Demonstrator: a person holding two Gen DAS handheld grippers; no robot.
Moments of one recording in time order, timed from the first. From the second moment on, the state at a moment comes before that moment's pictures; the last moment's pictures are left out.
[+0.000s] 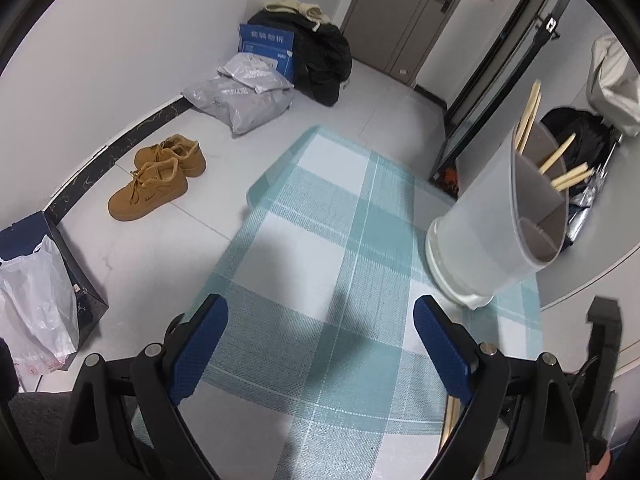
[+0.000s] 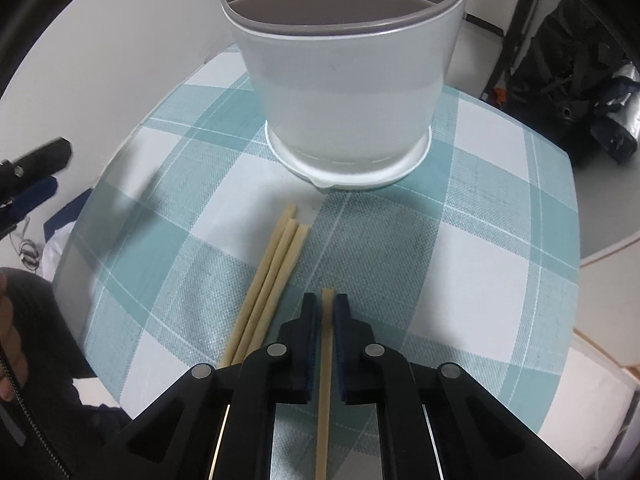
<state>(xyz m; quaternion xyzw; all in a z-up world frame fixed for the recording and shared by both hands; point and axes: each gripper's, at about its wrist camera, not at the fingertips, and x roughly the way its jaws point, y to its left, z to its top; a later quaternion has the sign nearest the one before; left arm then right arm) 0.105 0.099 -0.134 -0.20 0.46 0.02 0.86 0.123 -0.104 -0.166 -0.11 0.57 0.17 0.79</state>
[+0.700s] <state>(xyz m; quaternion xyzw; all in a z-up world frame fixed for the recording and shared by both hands) 0.097 0.014 -0.155 -0.06 0.53 -0.10 0.84 0.133 -0.248 -0.125 0.32 0.43 0.21 0.82</state>
